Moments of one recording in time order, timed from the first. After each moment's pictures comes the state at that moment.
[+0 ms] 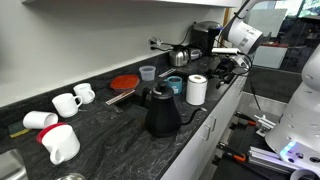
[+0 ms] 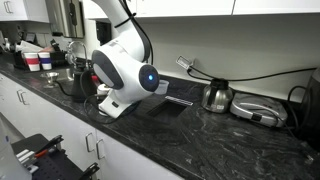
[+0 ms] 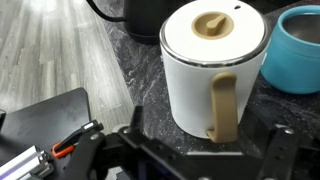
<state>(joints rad) -0.30 -0.05 -0.33 -2.70 0.97 1.91 0.66</state>
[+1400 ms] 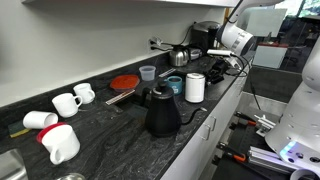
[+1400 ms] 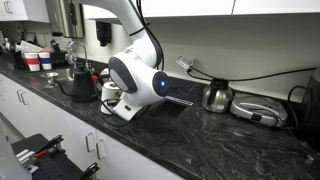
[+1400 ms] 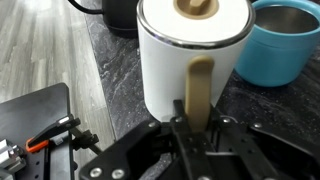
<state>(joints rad) -0.30 0.09 -0.33 -2.57 1.03 1.89 0.60</state>
